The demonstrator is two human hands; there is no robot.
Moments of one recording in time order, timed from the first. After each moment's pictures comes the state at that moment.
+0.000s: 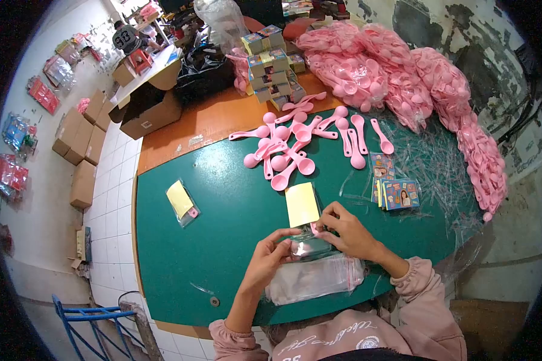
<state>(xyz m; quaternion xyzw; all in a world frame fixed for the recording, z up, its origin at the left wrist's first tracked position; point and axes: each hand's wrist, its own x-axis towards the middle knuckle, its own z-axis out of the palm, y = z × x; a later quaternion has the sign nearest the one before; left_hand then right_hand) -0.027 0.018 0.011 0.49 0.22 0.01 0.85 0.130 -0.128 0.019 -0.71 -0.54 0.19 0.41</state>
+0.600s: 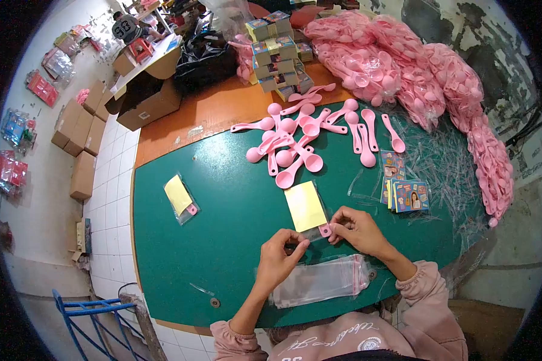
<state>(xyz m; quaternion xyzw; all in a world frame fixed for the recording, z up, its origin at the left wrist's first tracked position) -0.015 0.010 0.007 0.79 0.27 0.08 0.55 0.137 -0.127 0.000 -0.64 -0.26 0.44 0.57</state>
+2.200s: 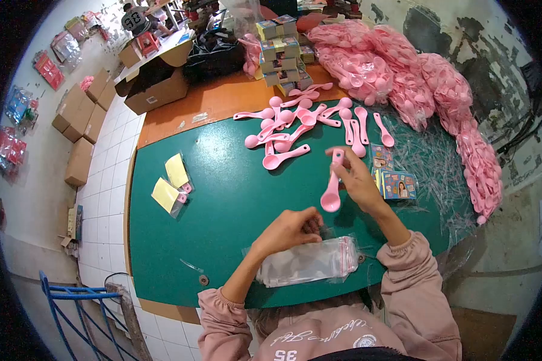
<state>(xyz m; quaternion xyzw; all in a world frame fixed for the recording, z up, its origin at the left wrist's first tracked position) 0.010 0.014 0.012 0.82 0.00 -0.05 0.56 0.175 -0.101 0.020 -0.66 -0.41 0.19 0.60</state>
